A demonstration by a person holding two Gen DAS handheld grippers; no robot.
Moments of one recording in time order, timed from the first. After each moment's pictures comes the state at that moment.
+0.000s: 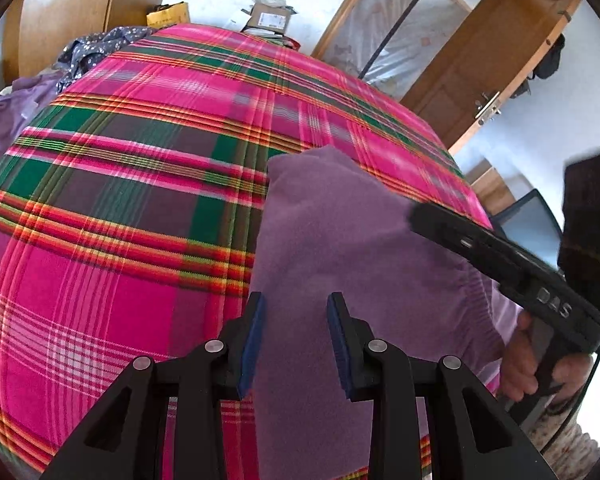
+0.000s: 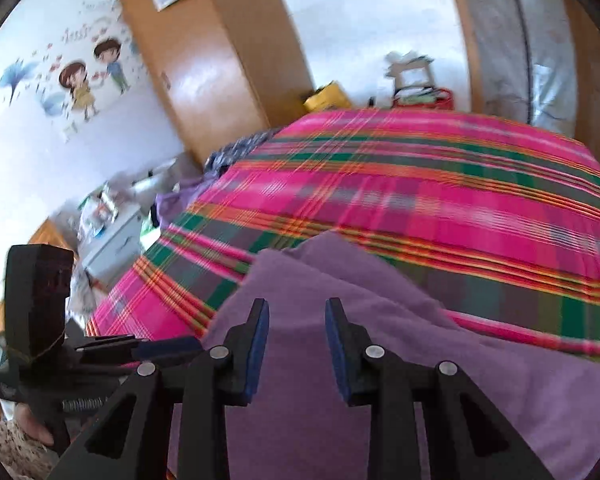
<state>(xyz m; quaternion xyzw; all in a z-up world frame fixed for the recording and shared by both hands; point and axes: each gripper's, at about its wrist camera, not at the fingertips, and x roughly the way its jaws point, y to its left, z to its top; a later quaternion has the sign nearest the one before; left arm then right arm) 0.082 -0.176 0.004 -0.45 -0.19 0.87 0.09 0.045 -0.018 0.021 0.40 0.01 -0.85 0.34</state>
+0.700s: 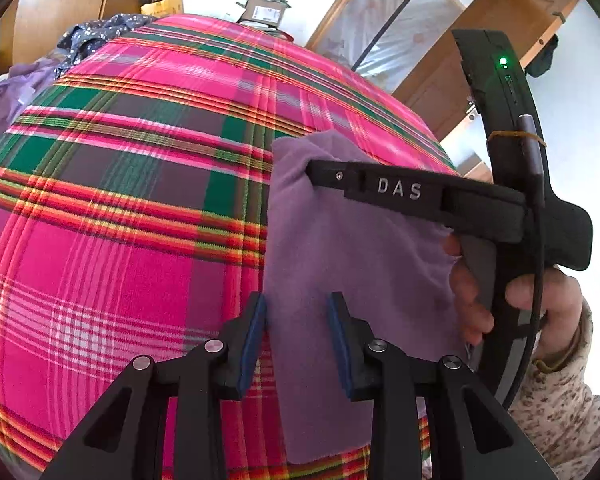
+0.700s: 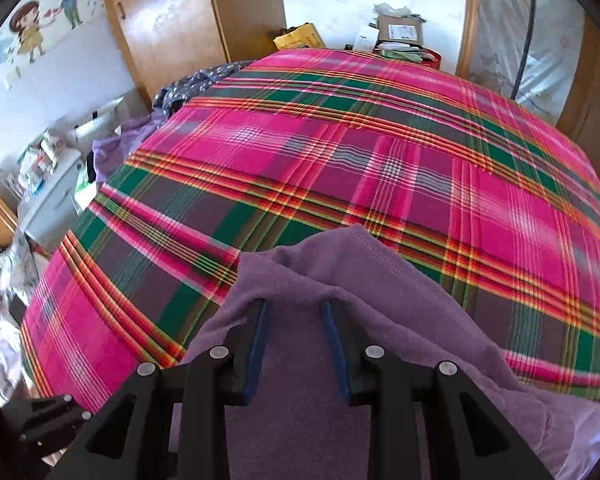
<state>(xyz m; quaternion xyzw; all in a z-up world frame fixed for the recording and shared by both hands) 0.097 -0.186 -0.007 -0.46 -0.20 0.86 0.12 0.006 -0.082 -0.012 0.48 0.08 -0.83 0.25</state>
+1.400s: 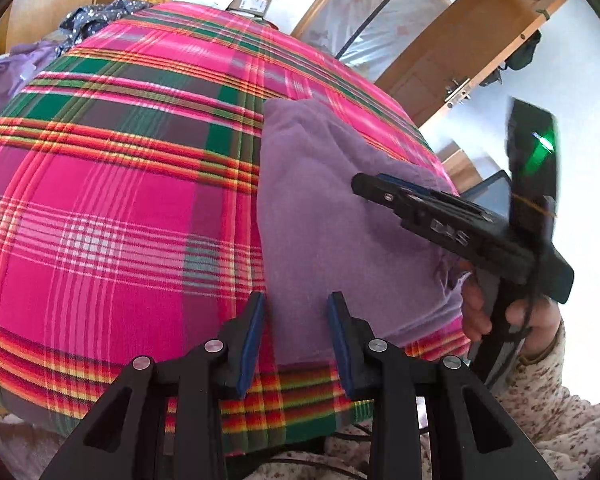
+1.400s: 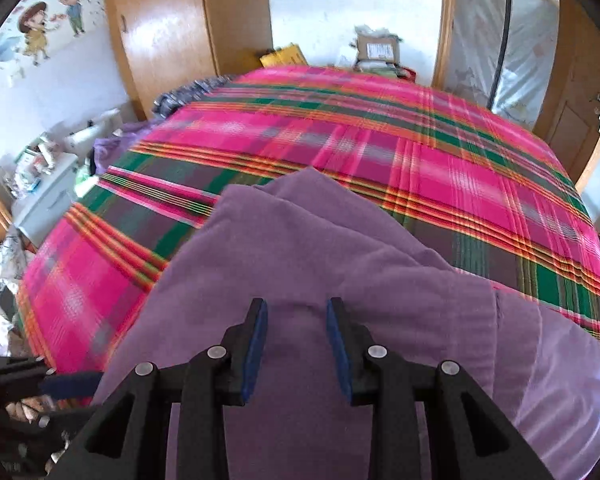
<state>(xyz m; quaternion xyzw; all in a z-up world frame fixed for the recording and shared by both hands) 0.137 -0.197 -0.010 -0.47 -0.23 0.84 0.16 0.078 -0.028 -0.006 0.42 0.09 -0.87 0.25</state>
